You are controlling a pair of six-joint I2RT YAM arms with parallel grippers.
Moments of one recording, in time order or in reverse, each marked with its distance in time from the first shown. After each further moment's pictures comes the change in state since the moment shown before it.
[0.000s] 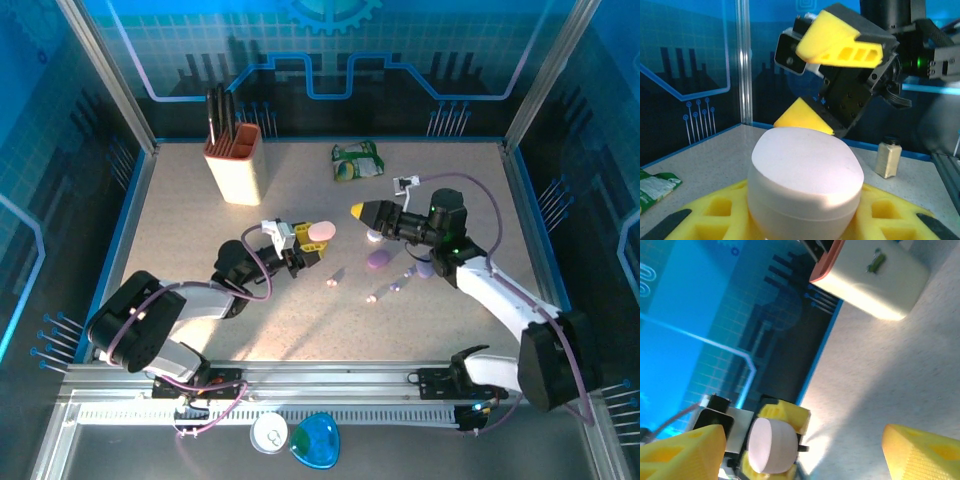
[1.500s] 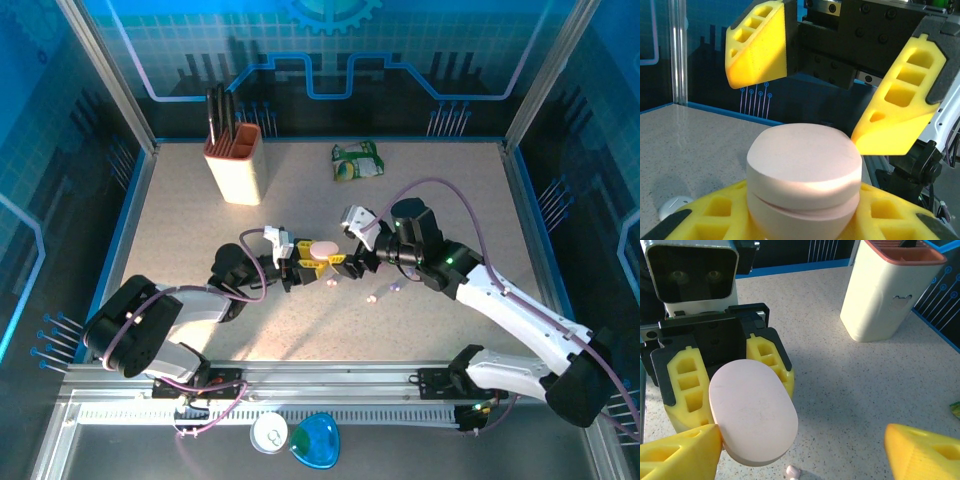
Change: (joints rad) left arm 0.006 -0.031 -0.035 -0.006 0.235 -0.158; right arm 0.360 -0.098 0.209 -0.574 0.455 -1.139
